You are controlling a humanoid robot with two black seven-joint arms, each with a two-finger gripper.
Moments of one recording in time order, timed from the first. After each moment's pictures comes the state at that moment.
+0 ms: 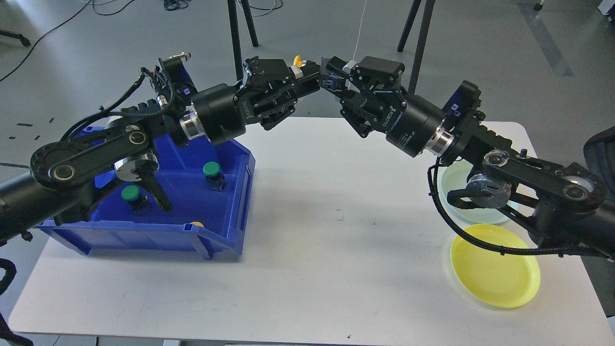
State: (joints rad) left arm -0.98 0.47 -0.33 -1.16 0.57 -0.48 -0.49; right arm 0.90 -0.46 0.37 1.29 -0.42 0.25 0.49
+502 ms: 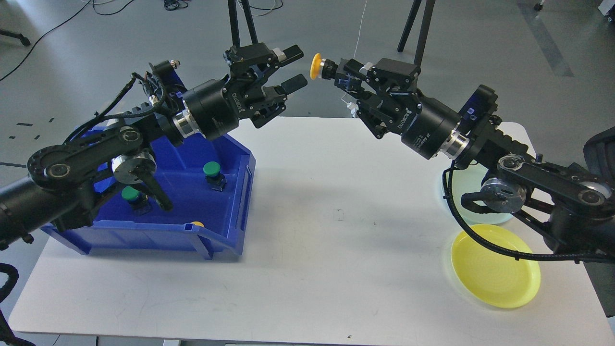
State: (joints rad) left arm -0.95 0.47 -0.38 -1.13 0.45 -0.49 -0.49; right arm 0.84 -0.54 0.40 1.31 -0.42 0.22 0.49
